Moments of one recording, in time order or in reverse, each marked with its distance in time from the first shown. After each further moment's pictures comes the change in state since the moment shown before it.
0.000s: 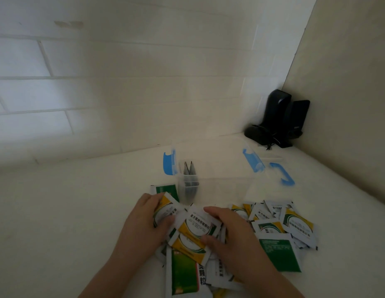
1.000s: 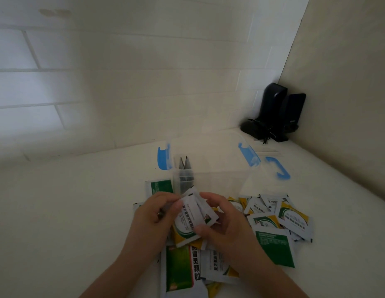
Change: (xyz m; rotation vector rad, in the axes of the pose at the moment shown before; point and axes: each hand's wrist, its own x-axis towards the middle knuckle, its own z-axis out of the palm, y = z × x) left_hand -0.002 0.015 0.015 -0.338 -0.025 -0.020; right_hand -0.001 -0.002 0.002 0.616 -0.035 0.015
